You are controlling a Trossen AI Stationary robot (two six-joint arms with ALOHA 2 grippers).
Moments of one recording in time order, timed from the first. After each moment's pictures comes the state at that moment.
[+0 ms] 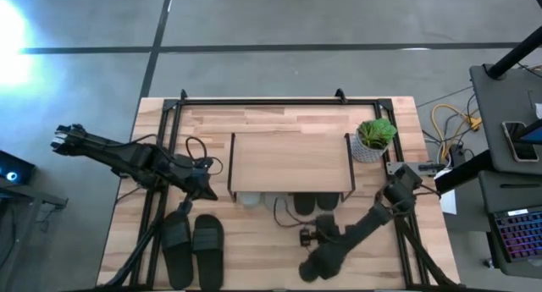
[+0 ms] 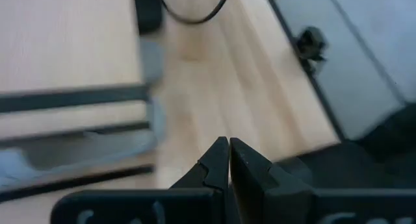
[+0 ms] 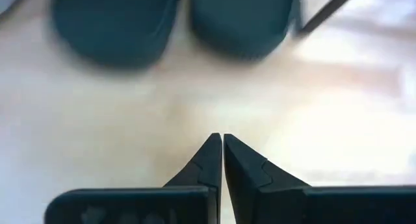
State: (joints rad) left arm -0.26 0.81 0.72 -0.57 0.14 -0.17; right arm 0.69 2.26 1.79 -1.53 0.33 2.25
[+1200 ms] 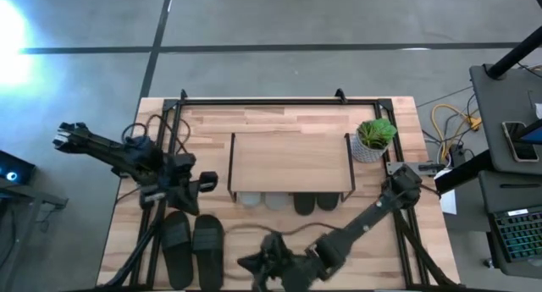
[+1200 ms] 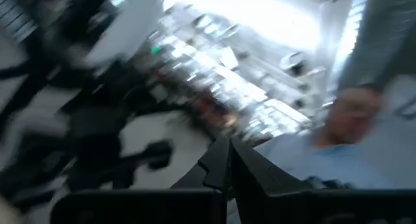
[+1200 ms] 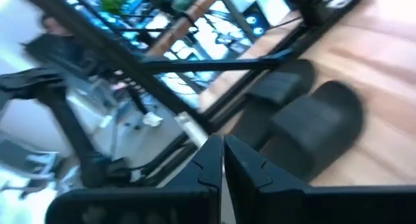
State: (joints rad) left arm -0.31 0.85 0.72 0.53 0.51 -0.84; right arm 0.64 2.18 1.98 -0.16 0.67 0.99
